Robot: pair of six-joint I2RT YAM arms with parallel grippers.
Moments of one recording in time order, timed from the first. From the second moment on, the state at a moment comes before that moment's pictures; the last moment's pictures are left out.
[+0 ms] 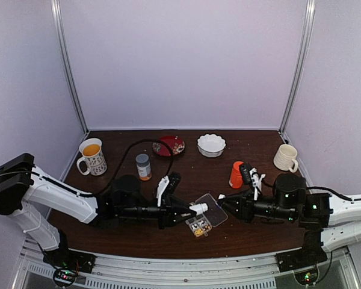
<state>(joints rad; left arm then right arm) -1.16 1.55 0.59 0.74 0.31 -0.40 1.13 0.88 0.44 0.12 0.09 0.53</state>
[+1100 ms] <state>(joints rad) -1.10 1.52 0.79 1.10 0.70 -0.68 1.13 0.85 0.80 -0.05 -0.31 0.17</state>
